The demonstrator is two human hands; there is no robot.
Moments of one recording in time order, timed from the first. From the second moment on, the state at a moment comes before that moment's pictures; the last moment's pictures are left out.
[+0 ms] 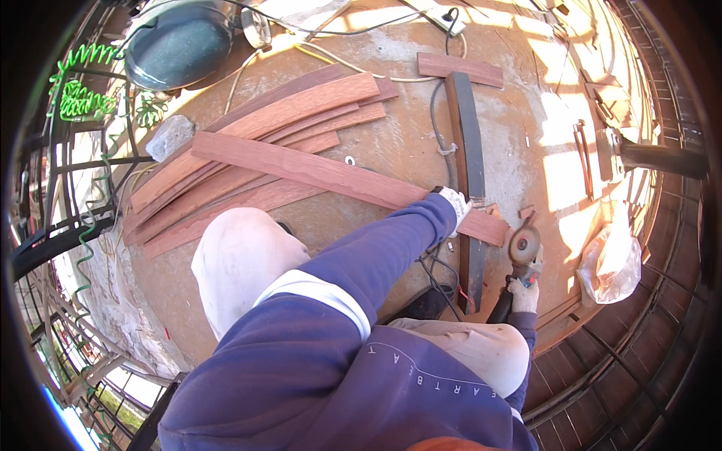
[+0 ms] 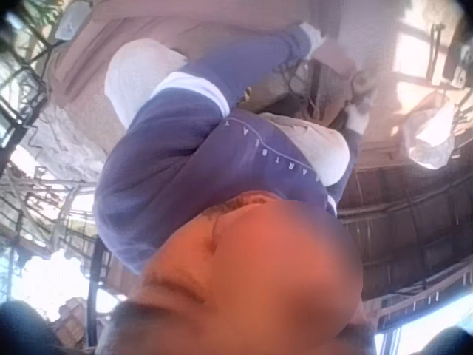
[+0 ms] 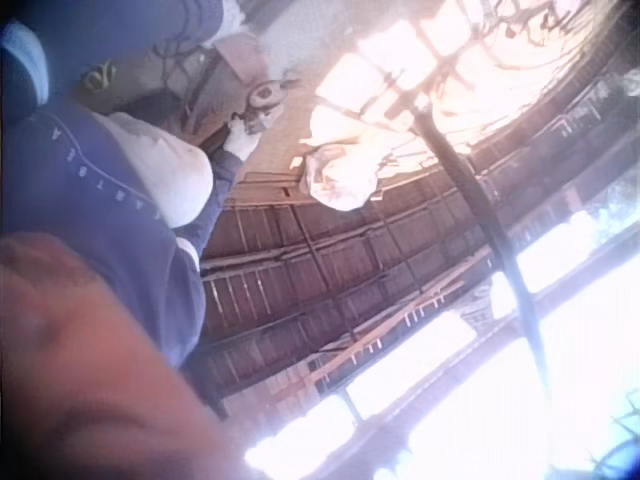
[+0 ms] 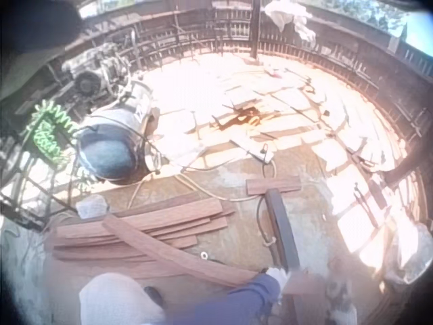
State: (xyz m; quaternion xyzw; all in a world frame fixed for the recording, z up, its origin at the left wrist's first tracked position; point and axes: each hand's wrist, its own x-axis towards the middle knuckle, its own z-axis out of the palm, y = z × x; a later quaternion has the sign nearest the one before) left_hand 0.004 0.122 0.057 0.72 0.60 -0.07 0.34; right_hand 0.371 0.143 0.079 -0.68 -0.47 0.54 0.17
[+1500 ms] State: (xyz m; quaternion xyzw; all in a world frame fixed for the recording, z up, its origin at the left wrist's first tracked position) left_hand -0.226 -0.061 0.151 0.57 0.76 -0.05 0.30; right_hand 0.338 0.127 0.152 -0.67 -0.46 0.52 0.27
